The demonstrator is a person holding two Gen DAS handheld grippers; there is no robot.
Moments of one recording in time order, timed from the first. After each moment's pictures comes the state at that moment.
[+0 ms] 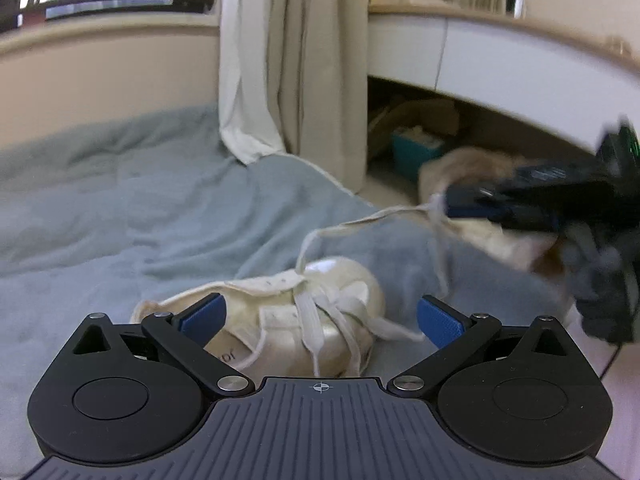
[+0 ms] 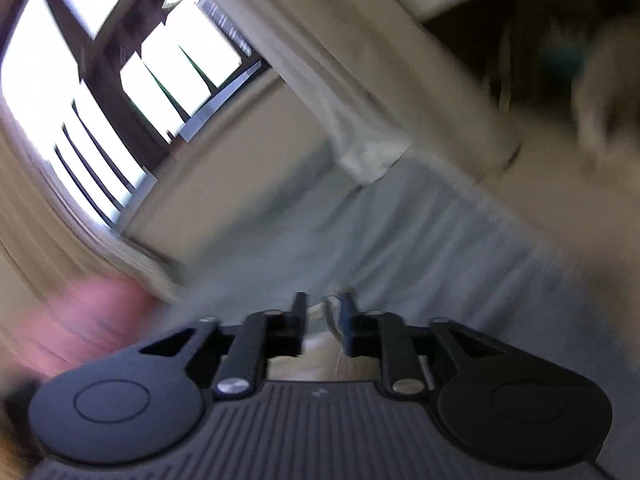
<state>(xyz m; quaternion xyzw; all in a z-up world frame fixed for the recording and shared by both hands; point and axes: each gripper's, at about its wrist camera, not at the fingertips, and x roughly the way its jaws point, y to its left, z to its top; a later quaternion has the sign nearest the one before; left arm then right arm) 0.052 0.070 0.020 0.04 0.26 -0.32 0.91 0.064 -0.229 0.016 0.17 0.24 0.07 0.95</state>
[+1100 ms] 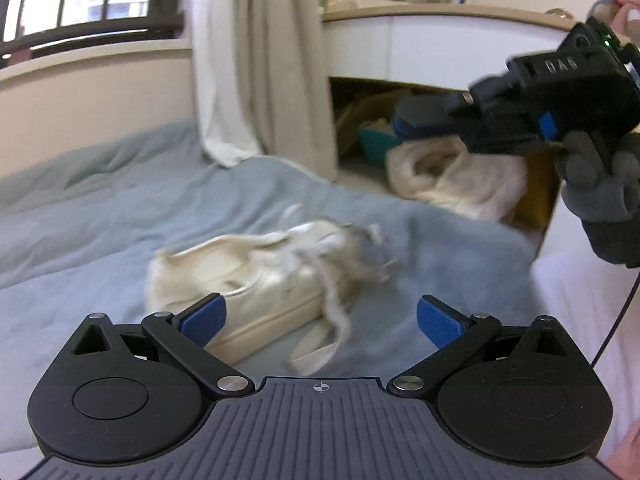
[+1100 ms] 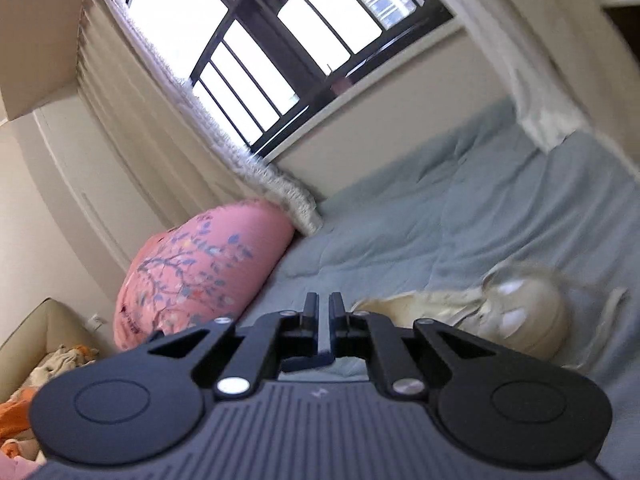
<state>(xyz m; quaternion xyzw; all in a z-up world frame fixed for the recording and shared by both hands) -0.001 0.102 0.013 0.05 0.24 -0.36 0.90 0.009 -0.163 0.069 0.23 0.24 0.32 0.88</state>
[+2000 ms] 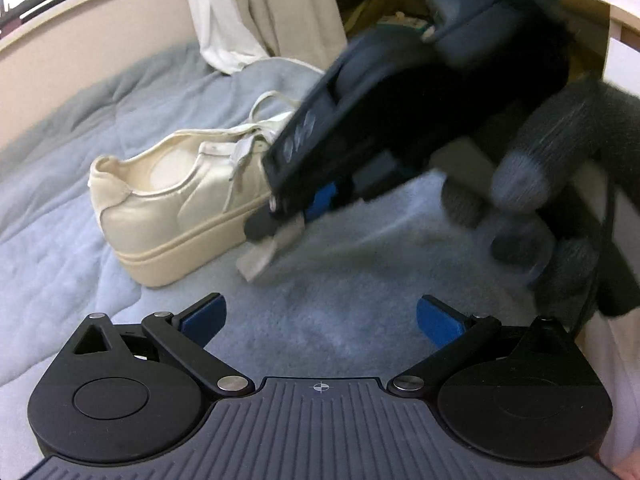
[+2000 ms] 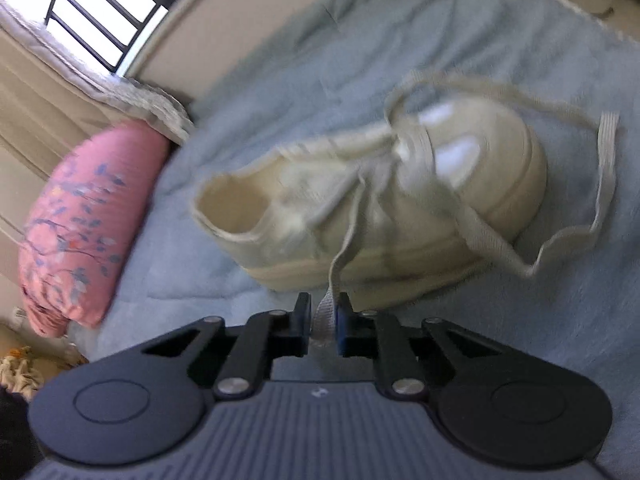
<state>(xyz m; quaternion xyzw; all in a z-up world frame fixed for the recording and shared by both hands) -0.022 0.045 -0.024 0.15 0.35 -0.29 0.88 0.062 -0.105 -0.032 0.23 0.41 0.23 0.85</state>
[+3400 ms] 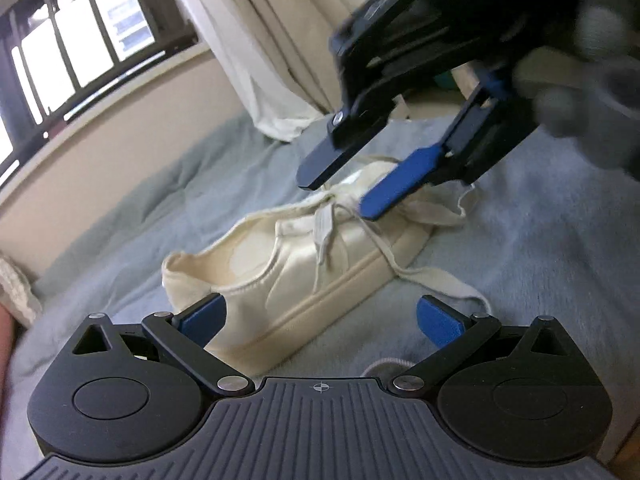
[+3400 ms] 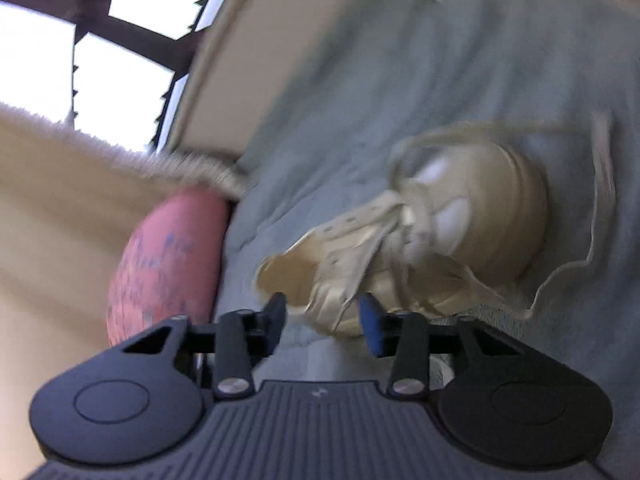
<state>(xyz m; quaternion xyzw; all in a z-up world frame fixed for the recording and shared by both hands) -0.004 0.034 -0.031 0.25 0.22 -0.20 0.92 0.105 -0.151 -0.043 0.40 0.42 0.24 0.78</state>
